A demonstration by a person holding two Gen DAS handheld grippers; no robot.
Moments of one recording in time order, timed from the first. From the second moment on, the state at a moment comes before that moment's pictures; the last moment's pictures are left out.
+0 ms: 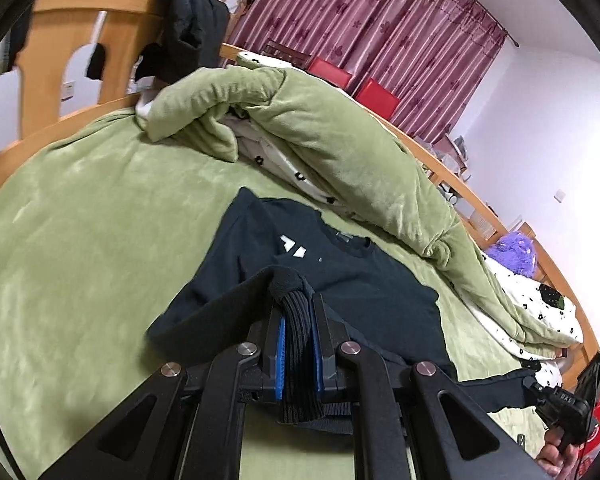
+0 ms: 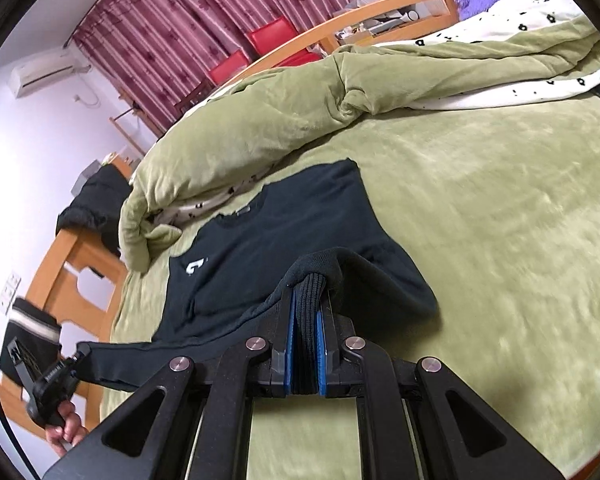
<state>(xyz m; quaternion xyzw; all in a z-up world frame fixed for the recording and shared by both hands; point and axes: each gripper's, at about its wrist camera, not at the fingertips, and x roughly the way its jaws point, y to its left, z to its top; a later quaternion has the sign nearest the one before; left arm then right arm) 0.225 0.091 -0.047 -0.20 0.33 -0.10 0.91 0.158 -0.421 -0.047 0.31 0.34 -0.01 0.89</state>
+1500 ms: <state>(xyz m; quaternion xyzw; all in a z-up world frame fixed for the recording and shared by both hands) 0.222 0.067 -0.107 -0.11 0.38 -0.06 0.92 0.193 -0.382 -0.110 0.09 0.36 -0.08 0.93</state>
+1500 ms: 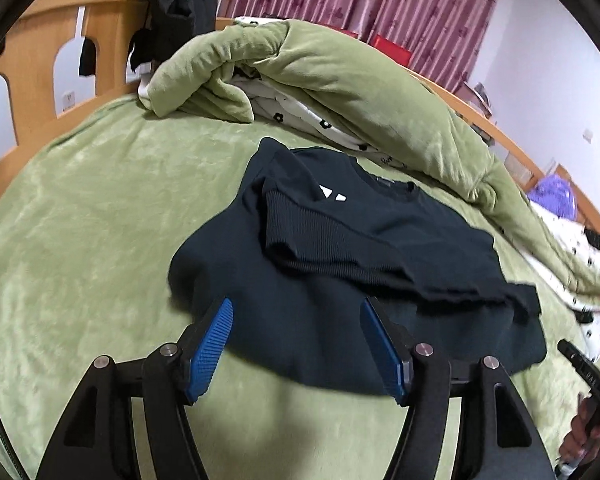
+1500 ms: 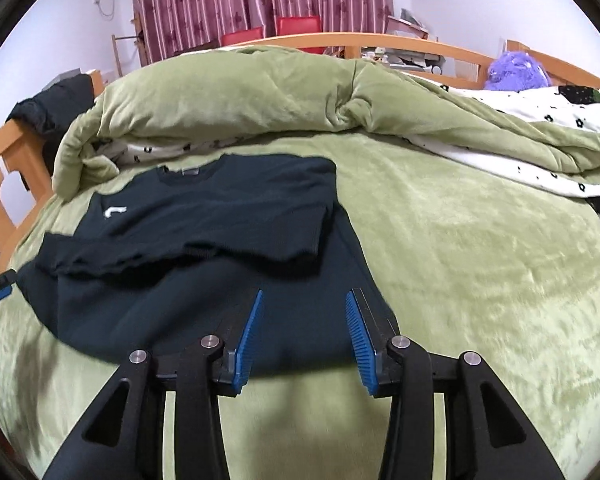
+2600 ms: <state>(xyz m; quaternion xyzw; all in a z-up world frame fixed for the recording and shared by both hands) 0.196 0.066 -0.169 -0.15 0.42 -0.08 0.89 0.186 -0.383 -0.167 0.19 0.42 -0.05 0.88</state>
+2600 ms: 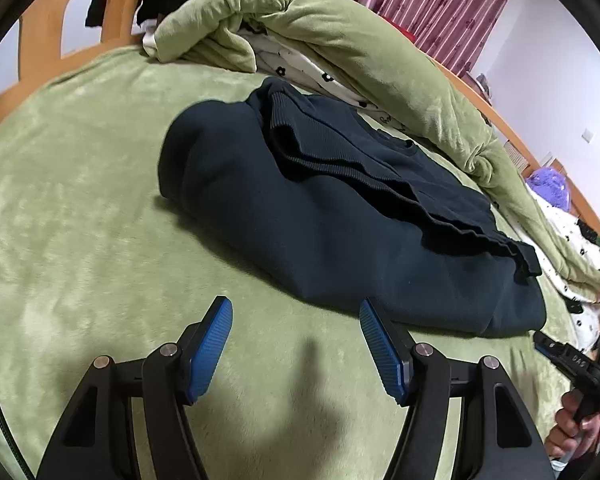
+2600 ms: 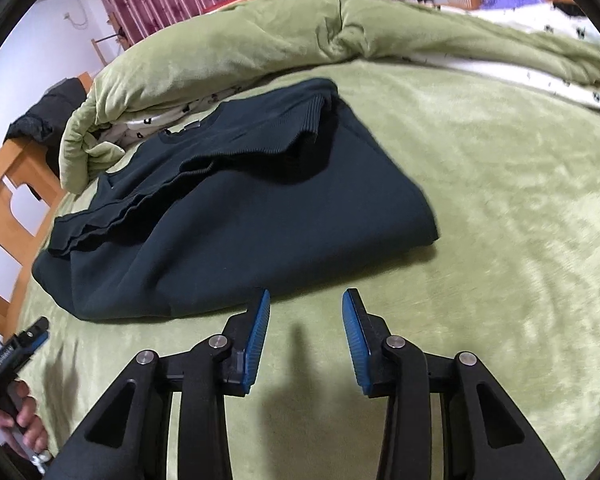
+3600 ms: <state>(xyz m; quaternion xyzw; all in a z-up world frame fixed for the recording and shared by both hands) 0.264 0.077 -0.208 -0.22 0.42 -0.10 0.88 0.239 -0.393 -0.206 0.25 0.42 -0.04 0.87</state>
